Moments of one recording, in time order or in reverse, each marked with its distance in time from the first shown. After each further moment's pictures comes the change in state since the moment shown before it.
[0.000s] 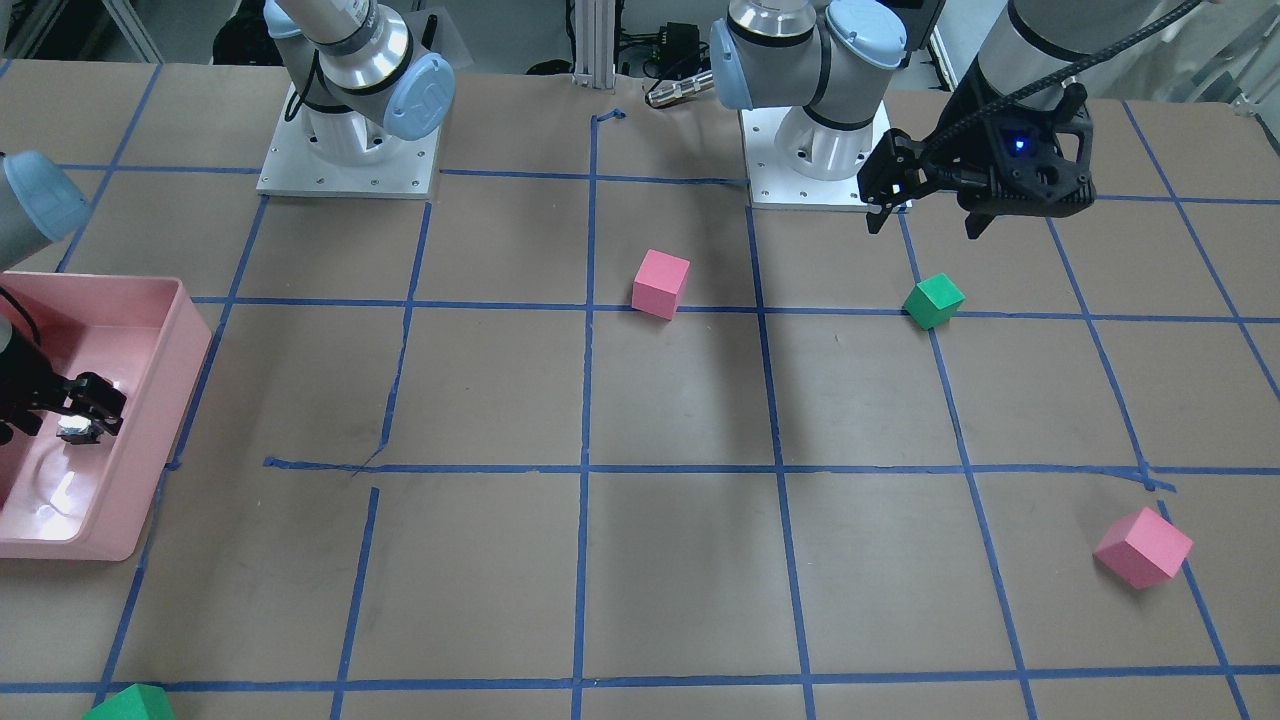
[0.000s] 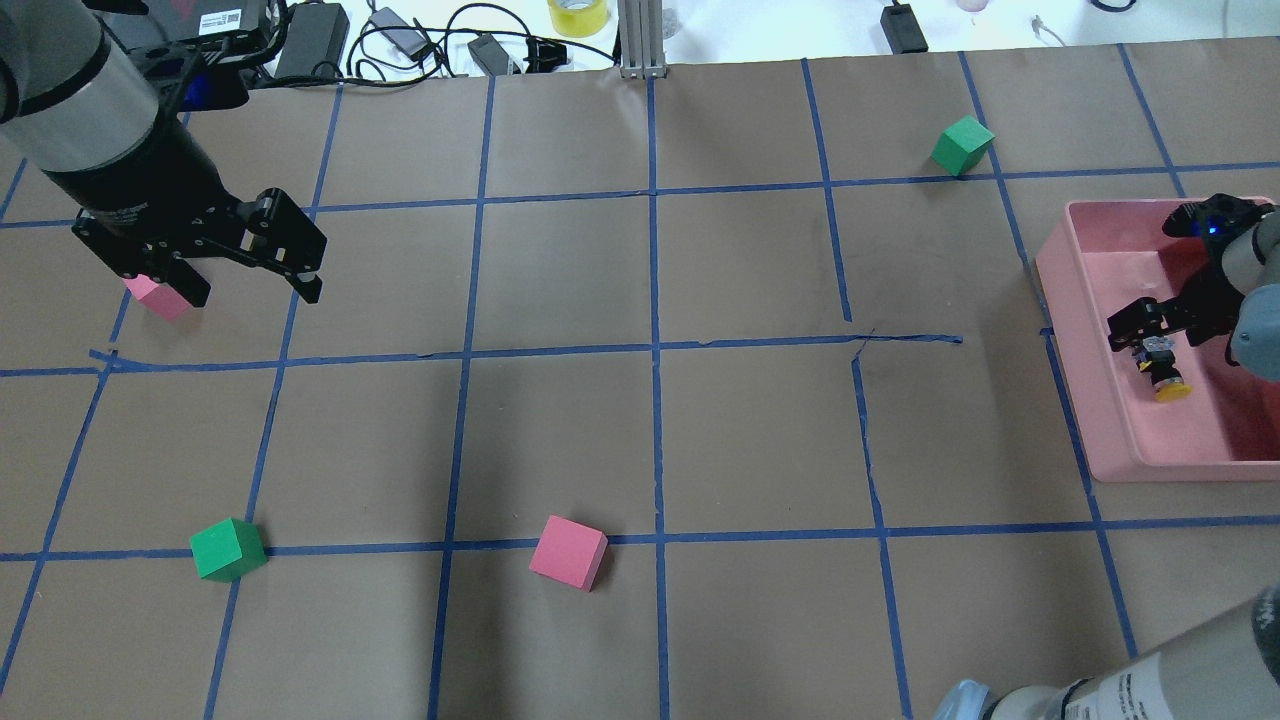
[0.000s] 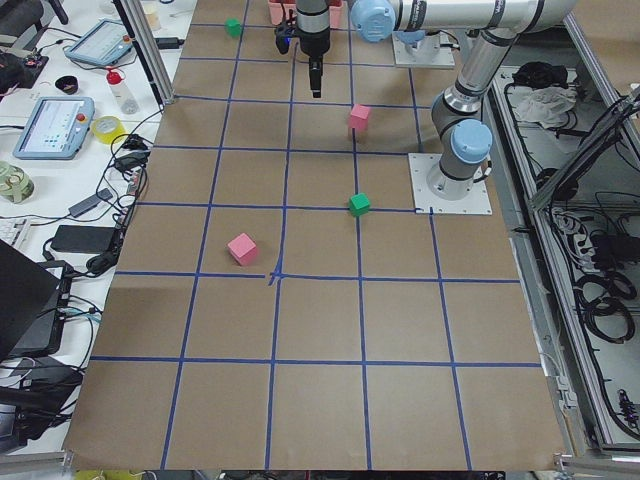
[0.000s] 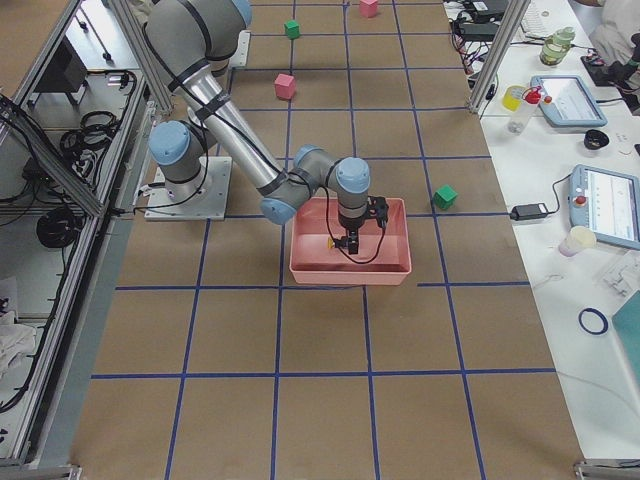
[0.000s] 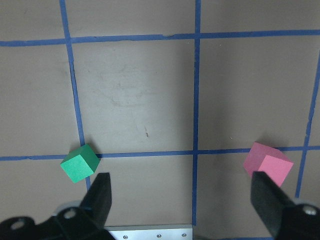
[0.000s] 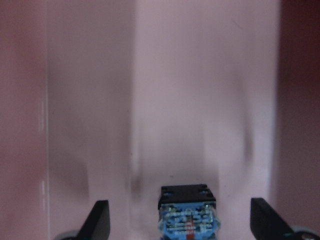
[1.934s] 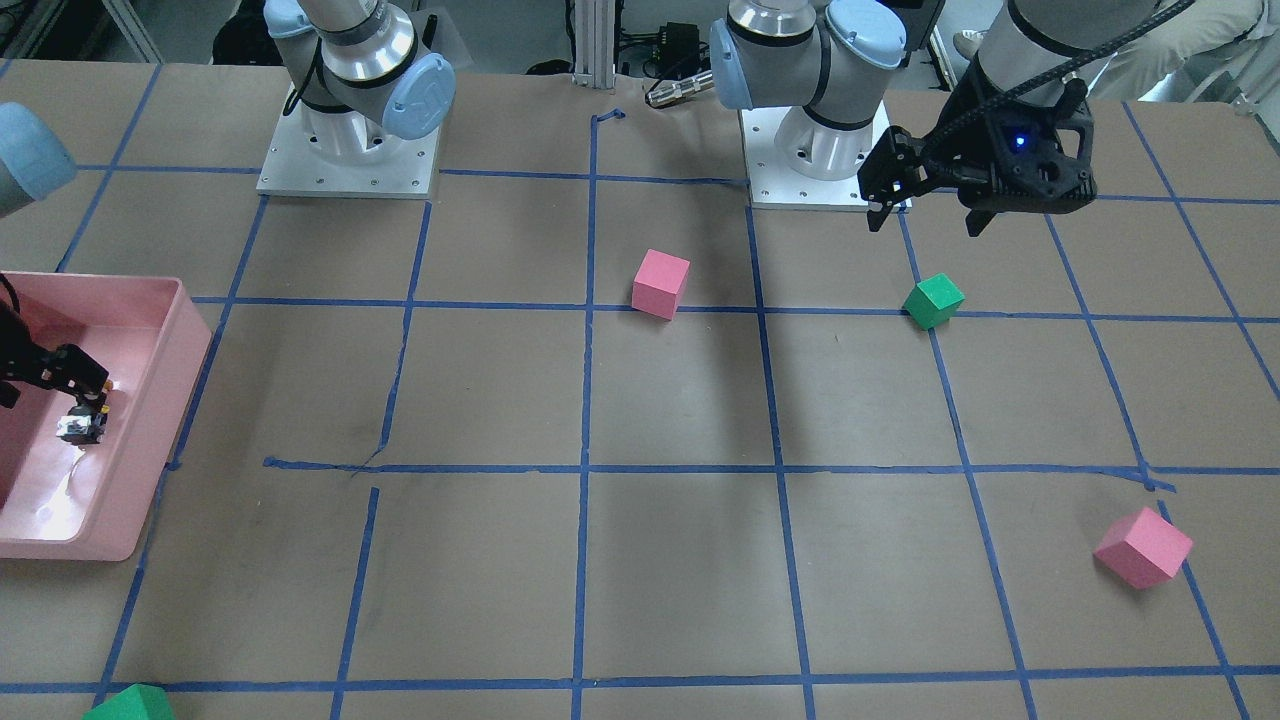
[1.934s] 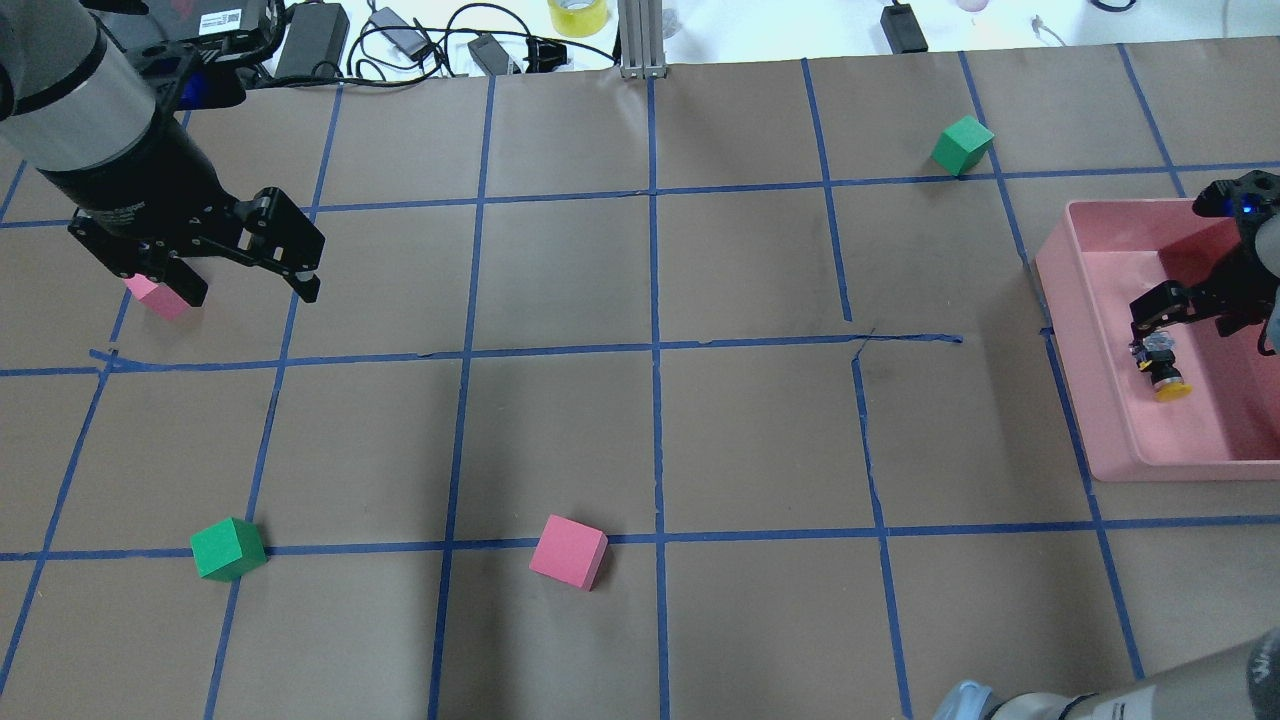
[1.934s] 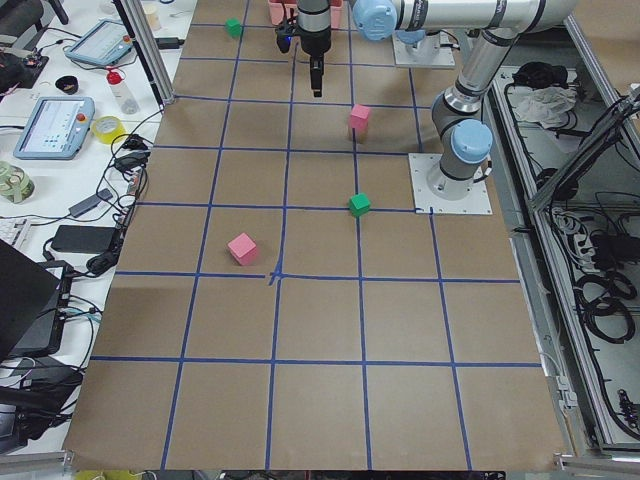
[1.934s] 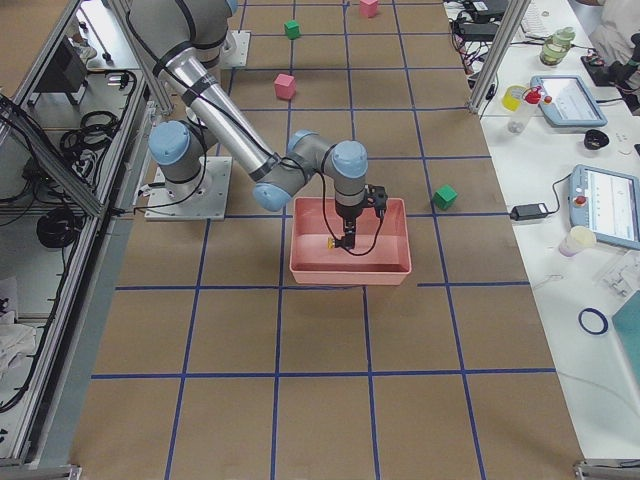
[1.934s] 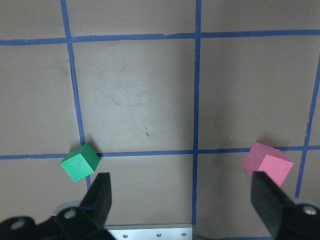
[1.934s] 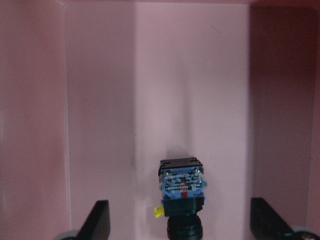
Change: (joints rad) left arm 0.000 0.005 0.001 -0.002 0.003 -0.003; right arm 0.001 -0.088 0.001 0.069 -0.015 0.025
